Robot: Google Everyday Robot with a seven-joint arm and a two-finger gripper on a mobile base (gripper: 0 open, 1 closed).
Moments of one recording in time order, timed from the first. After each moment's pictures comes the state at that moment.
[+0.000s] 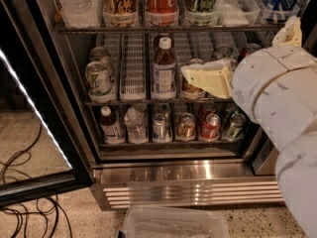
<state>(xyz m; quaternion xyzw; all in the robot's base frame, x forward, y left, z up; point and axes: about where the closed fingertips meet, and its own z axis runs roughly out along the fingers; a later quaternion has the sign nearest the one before) 0.468 -0.138 1.048 -0.19 0.71 -0.11 0.67</state>
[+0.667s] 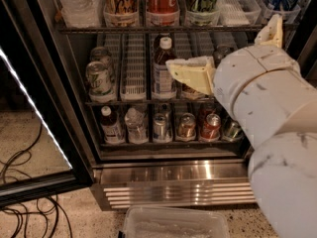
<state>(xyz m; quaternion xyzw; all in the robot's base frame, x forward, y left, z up) 0.475 -0.116 1.051 -0.17 0.70 -0.09 0.69</state>
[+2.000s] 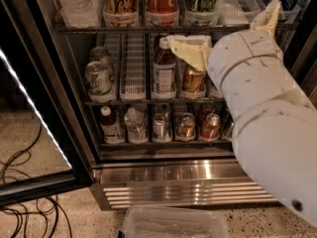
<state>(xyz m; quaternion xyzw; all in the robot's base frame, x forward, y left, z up) 0.516 -0.123 1.069 -0.13 0.65 -0.10 0.75</state>
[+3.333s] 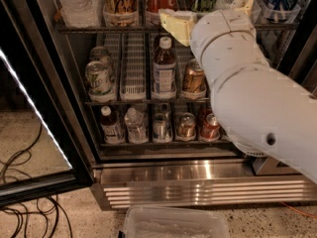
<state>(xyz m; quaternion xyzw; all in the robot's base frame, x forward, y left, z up) 0.570 -0.104 1.083 -0.09 0.63 -0.06 0.77</state>
